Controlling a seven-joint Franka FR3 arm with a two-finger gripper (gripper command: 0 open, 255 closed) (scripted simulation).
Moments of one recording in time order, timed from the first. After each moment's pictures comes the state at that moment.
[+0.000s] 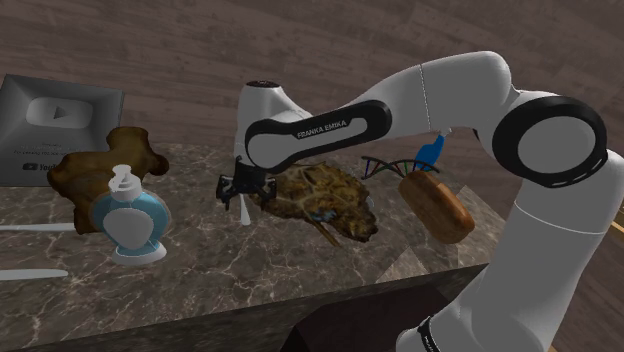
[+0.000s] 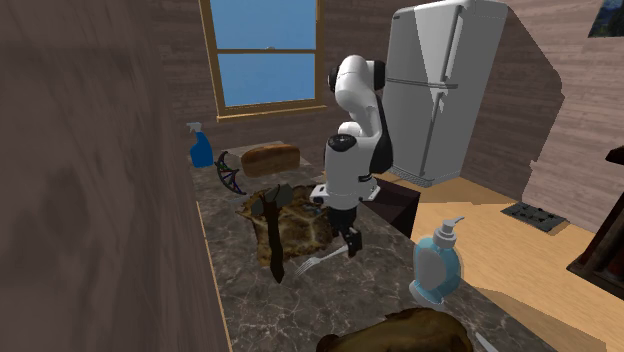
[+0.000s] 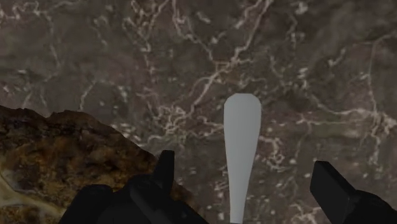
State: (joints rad) arm 0.12 0.34 0.36 -1.92 -0.07 2.17 0.90
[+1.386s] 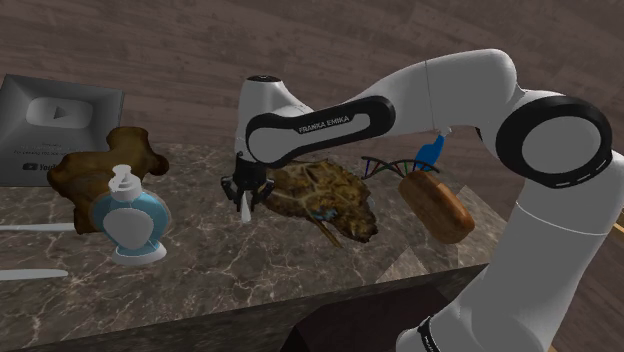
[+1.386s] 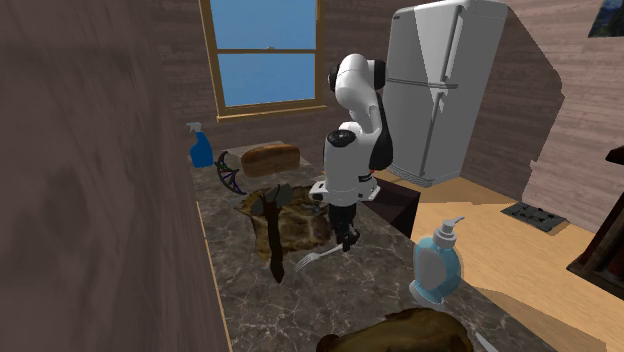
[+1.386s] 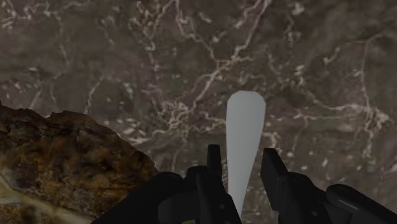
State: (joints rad) arm 0.12 0.32 0.36 -1.91 -0.06 2.15 0.90
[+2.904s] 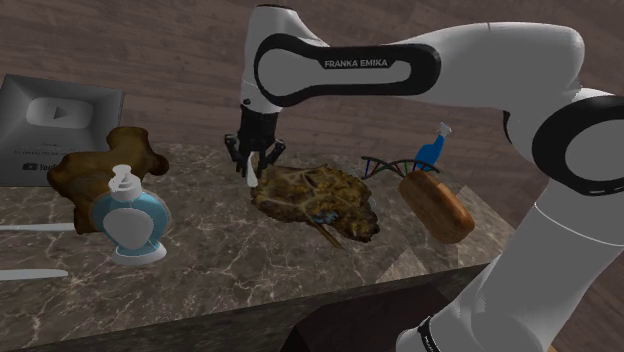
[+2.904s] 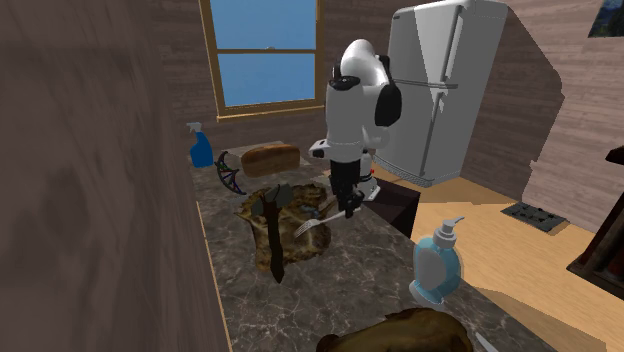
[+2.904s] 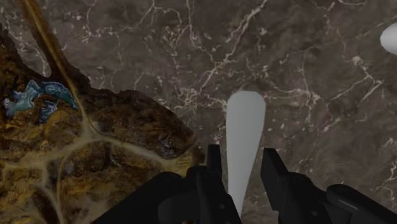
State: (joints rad) arm 0.11 0.21 0.38 -1.74 -0.02 1.87 0.88
